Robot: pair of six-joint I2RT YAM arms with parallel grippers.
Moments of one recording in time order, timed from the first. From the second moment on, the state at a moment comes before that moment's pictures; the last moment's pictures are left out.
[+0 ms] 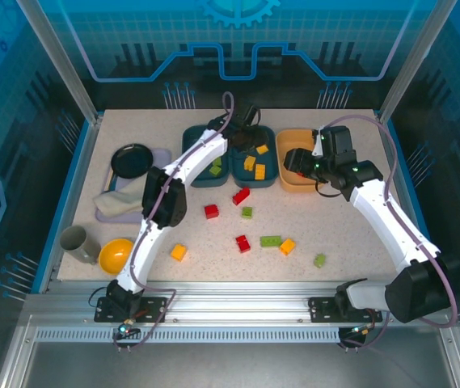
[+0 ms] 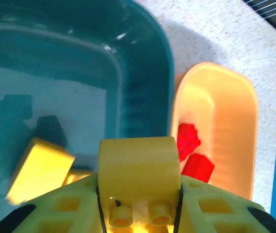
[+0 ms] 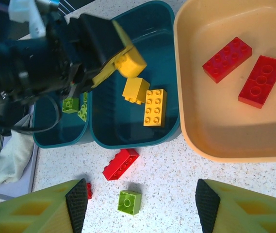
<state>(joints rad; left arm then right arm) -0.52 2.50 2.41 -0.73 0.13 -0.91 0.26 1.30 1.18 -0.63 -0.17 0.54</state>
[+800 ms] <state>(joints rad) -0.49 2.39 2.32 -0.76 0.17 -0.95 0.48 1.33 1.16 -0.80 -0.13 0.38</state>
